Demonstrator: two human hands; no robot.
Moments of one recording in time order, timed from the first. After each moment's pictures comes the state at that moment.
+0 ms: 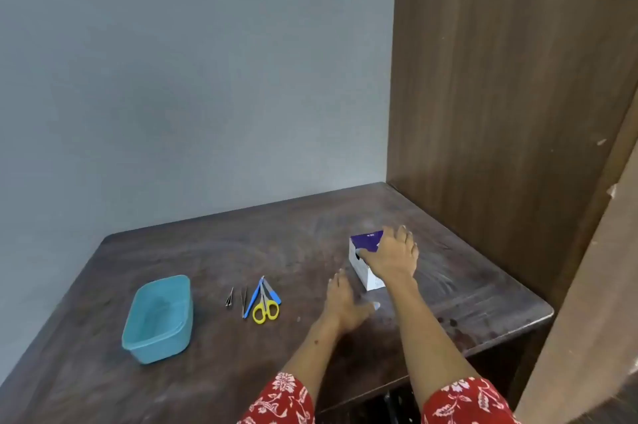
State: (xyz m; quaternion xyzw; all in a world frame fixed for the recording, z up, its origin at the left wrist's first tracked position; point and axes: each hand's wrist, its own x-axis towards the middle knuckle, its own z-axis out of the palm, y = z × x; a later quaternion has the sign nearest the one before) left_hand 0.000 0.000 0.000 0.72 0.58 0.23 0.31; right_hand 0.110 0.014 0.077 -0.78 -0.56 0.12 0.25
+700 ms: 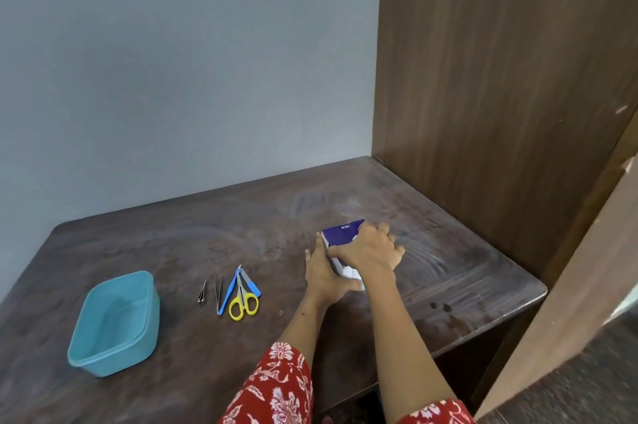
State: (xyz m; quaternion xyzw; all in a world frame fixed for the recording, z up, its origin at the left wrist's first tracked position) left_hand 0.003 0.047 -0.023 0.67 0.55 0.36 0.34; right_hand 0.090 0.018 0.071 -0.82 -0.52 0.15 0.17
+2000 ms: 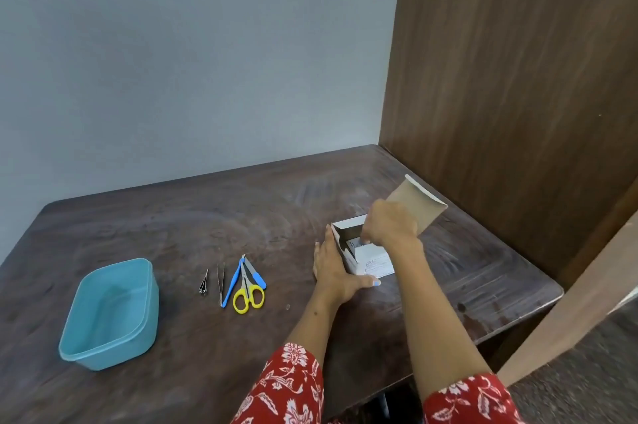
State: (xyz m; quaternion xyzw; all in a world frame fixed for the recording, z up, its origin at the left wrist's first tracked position) left_hand -0.003 0.033 -0.009 0.65 0.56 0.35 0.37; right_hand 0.104 0.044 0.092 -0.80 -0.59 0.10 0.11
